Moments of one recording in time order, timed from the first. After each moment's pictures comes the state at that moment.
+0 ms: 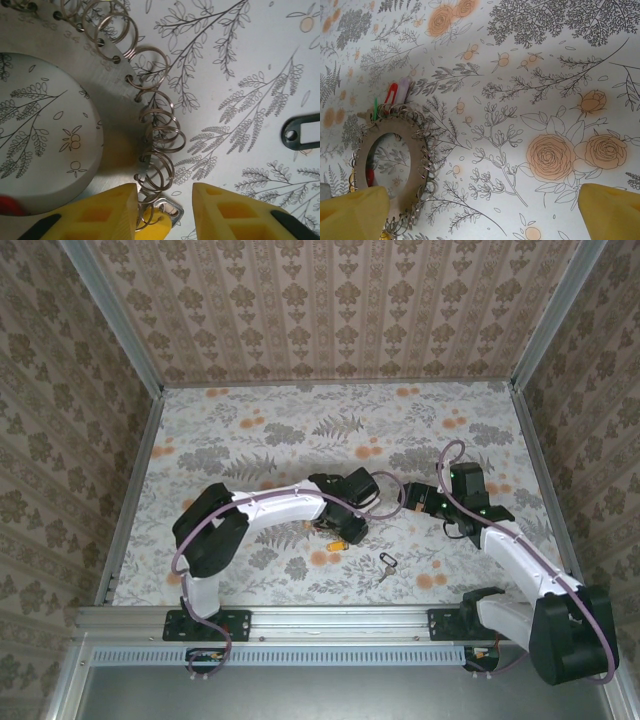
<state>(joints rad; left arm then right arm) -1.04 1.89 1.31 -0.69 0.08 -0.20 0.14 1.06 0.53 -0.26 -0.27 0.44</state>
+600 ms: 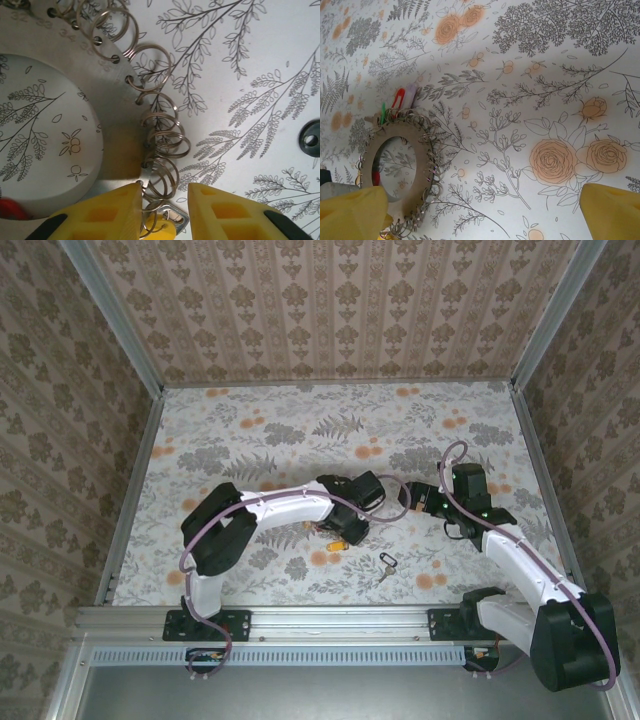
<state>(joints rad) -1.07 1.93 1.36 -0.74 0.03 -0.20 0.14 1.03 0.52 -0.25 -0.27 0.44</state>
